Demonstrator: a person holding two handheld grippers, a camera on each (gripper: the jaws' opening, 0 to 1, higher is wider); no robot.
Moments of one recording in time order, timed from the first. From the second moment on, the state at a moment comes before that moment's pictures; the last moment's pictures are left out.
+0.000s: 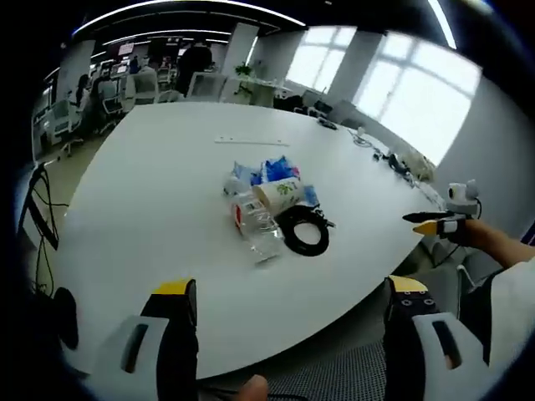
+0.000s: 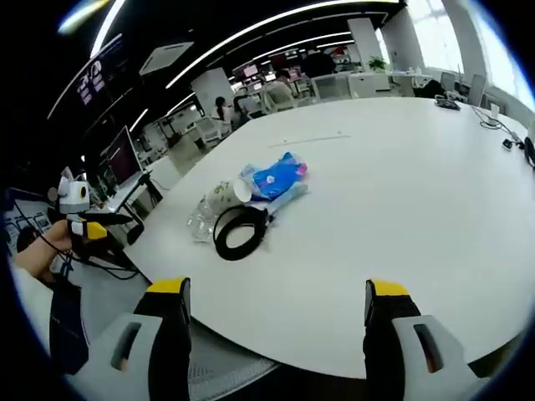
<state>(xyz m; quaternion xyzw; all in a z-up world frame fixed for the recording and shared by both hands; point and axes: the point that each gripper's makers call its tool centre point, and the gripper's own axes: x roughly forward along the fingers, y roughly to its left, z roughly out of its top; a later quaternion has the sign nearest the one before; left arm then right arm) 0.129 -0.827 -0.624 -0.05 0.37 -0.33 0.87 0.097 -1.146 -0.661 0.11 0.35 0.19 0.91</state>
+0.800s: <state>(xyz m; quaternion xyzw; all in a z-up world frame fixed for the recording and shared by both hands) 0.120 -0.819 -0.625 -0.05 0.37 -0.32 0.87 0.097 -1.140 -0.662 0.09 0.35 0.21 0.91</state>
